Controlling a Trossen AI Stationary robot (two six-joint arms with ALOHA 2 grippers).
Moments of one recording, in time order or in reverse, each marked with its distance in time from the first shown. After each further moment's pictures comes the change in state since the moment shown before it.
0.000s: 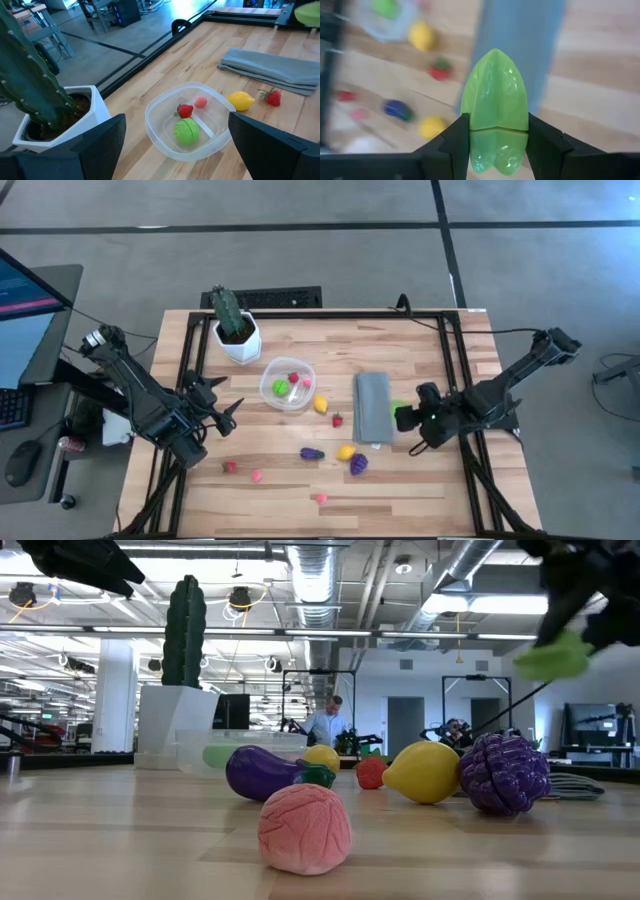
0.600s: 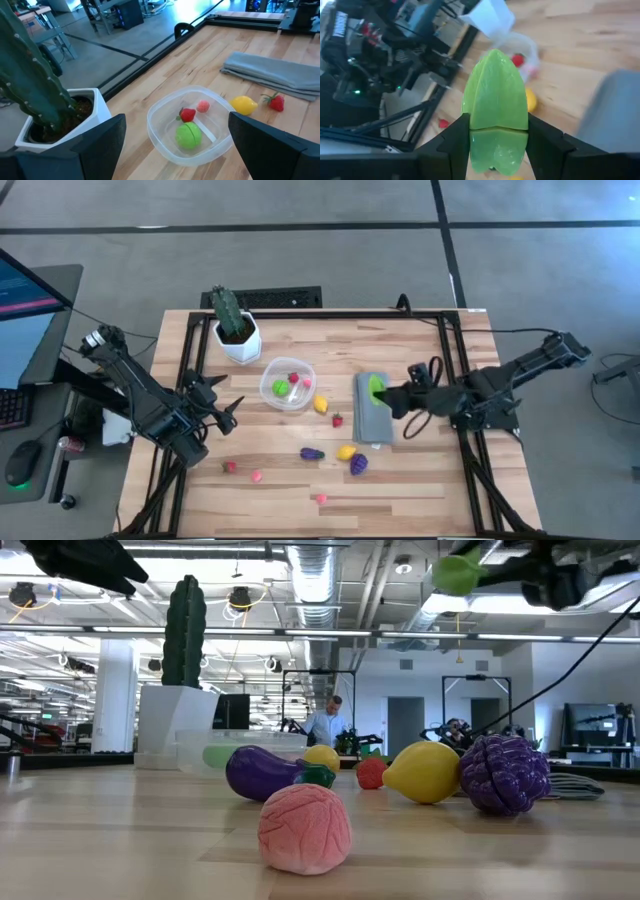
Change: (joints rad) left arm 0.015 0.000 0.000 0.000 -0.018 -0.004; right arm -0.178 -0.094 0.002 0.510 0.106 -0.599
